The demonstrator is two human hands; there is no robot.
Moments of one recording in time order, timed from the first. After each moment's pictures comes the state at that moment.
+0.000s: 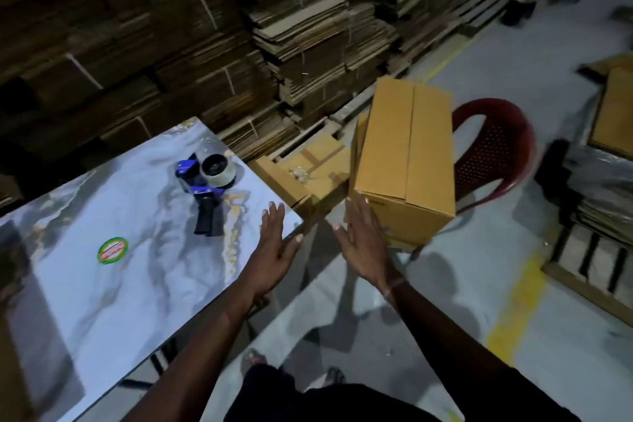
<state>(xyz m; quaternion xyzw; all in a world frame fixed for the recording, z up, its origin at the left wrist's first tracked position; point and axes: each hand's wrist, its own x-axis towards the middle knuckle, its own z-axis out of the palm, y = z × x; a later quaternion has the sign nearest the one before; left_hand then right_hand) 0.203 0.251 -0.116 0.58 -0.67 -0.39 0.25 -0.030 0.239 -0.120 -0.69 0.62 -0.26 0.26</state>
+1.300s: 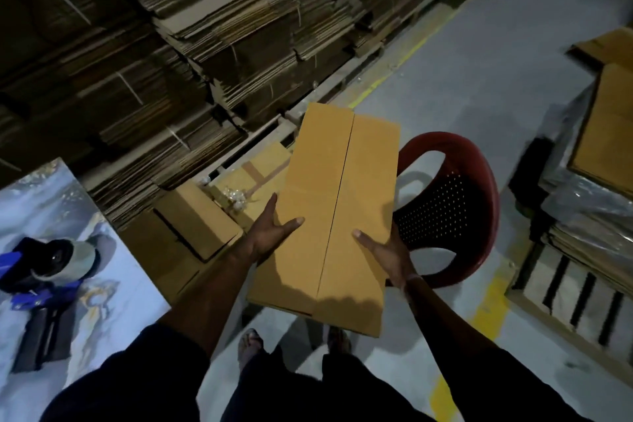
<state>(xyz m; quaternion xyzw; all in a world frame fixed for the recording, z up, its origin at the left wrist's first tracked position) -0.046 -0.096 -0.184 0.61 -0.44 -0.63 0.21 -0.337 -0.025 -0.209 -0.36 0.73 -0.31 0.49</state>
